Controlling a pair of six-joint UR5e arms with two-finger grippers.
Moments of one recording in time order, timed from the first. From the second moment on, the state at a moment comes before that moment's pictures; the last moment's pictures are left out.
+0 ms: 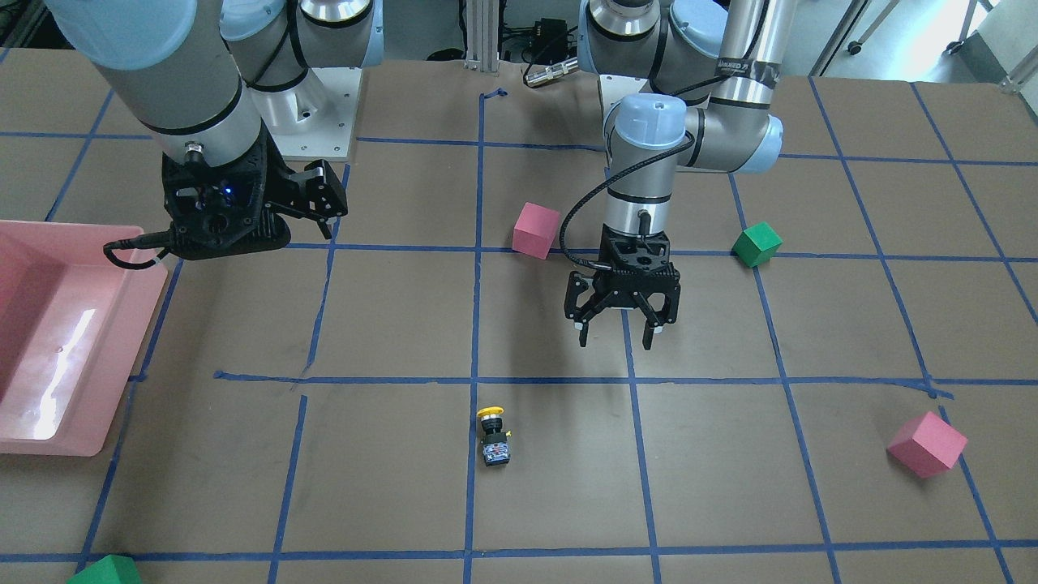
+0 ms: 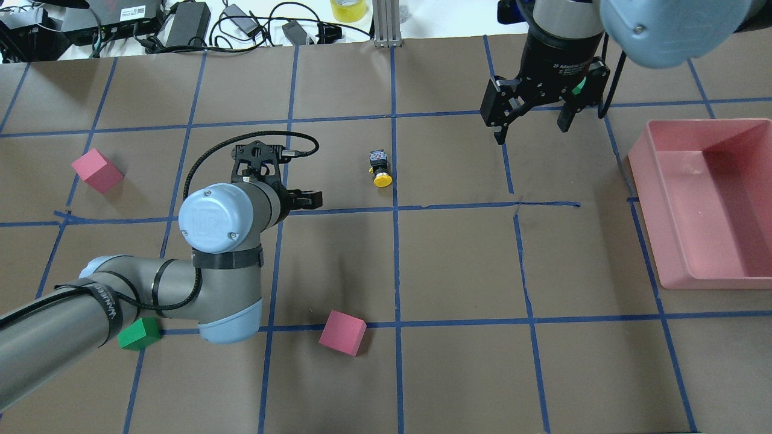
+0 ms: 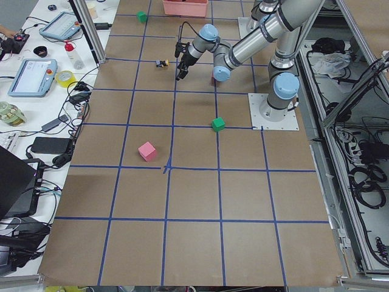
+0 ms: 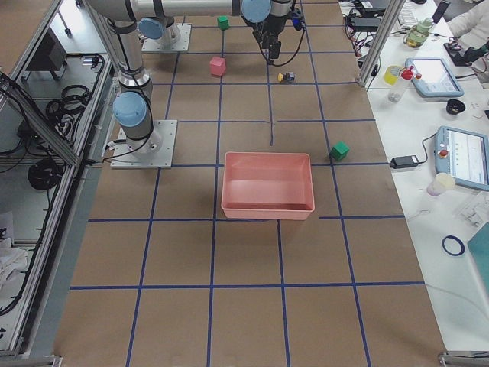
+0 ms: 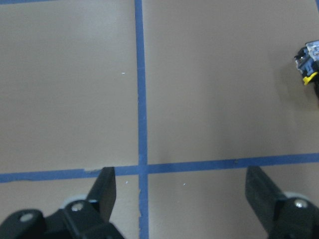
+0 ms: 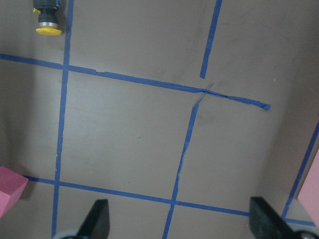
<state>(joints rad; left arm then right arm) -1.71 -1.82 -2.27 -0.02 1.63 -0.08 1.64 -1.43 1.45 -1.48 -1.58 -0.11</state>
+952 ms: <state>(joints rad) -1.96 -2.19 -2.00 0.16 1.79 -0.37 1.61 -1.50 1.44 -1.43 -1.65 -0.17</state>
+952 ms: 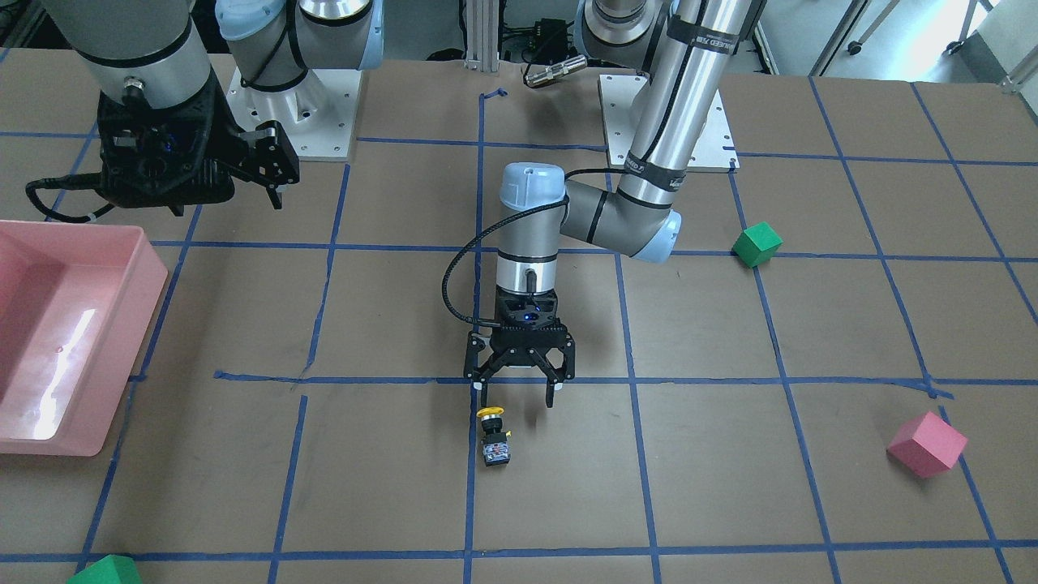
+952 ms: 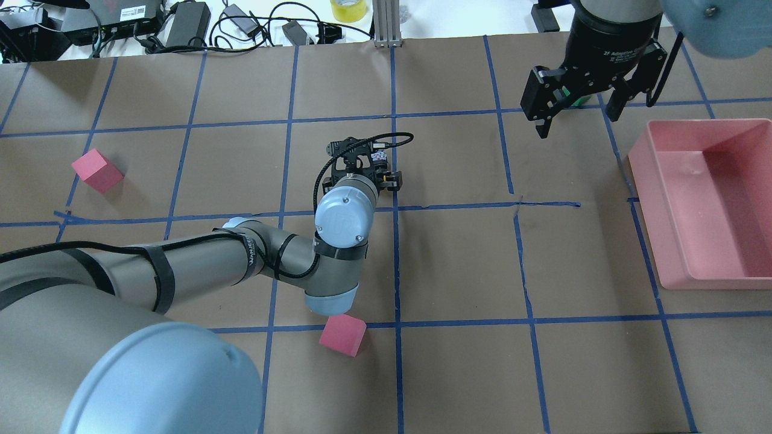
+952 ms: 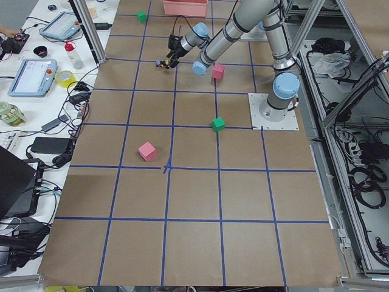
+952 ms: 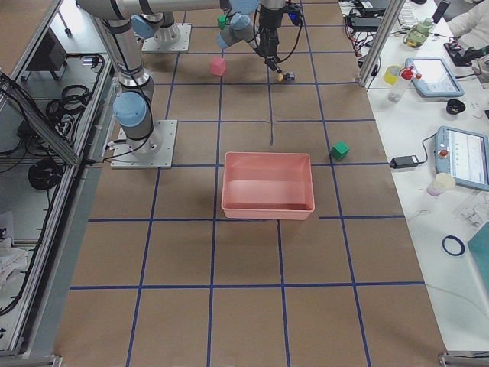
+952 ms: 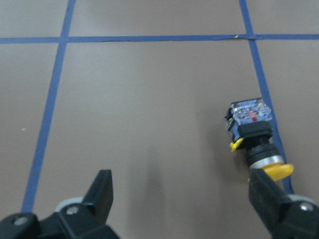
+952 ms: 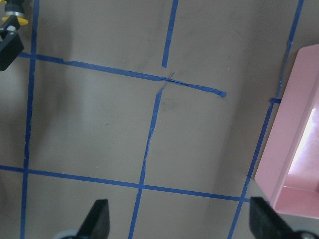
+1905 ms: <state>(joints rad) -2.00 -2.25 -1.95 0.16 1.82 -0.37 1.61 -1.52 1.44 -1.42 -1.57 -0.10</state>
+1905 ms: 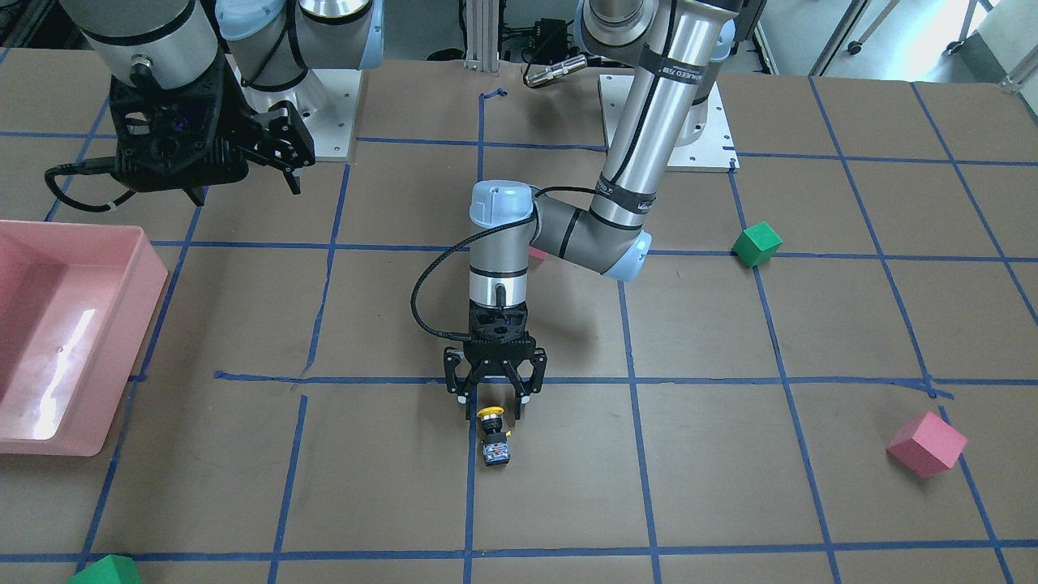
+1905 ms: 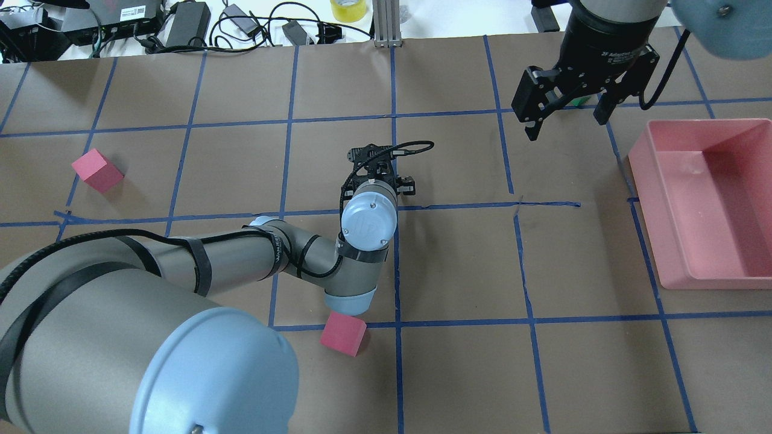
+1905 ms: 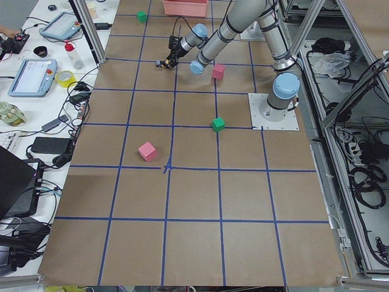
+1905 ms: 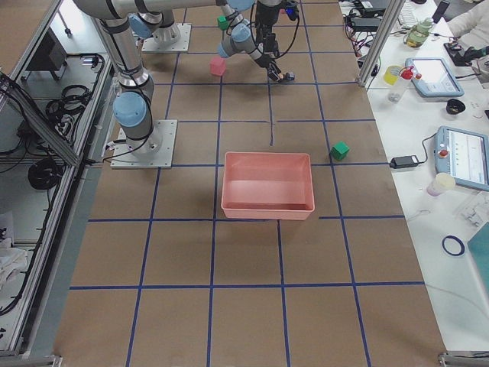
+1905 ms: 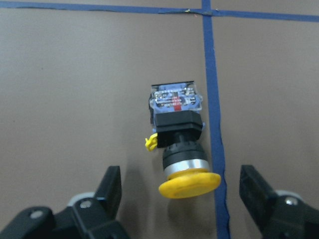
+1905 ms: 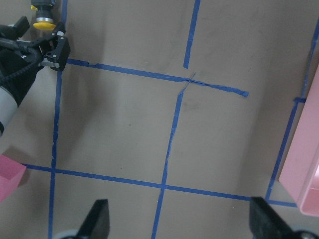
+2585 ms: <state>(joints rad) -2.00 -2.23 -1.95 0.15 1.82 -0.29 1.61 -1.52 1.46 -1.45 -1.56 -0.04</state>
